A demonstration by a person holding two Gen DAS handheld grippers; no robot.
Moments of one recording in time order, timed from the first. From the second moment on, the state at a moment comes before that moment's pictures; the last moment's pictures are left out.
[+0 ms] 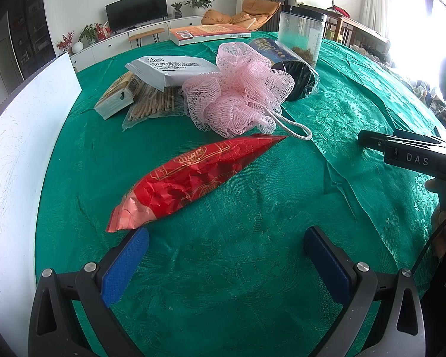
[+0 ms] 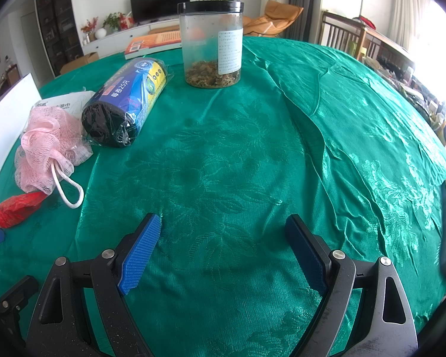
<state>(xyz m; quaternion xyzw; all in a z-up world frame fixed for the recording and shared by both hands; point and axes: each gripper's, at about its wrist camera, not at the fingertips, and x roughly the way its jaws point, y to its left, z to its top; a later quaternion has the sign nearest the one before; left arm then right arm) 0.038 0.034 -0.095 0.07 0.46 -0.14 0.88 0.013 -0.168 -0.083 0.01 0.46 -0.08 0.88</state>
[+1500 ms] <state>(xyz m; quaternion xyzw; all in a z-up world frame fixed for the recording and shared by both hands) 0.068 0.093 0.018 -0.01 0.44 -0.17 0.88 0.012 -0.168 -0.082 0.01 0.46 -0.08 0.88</state>
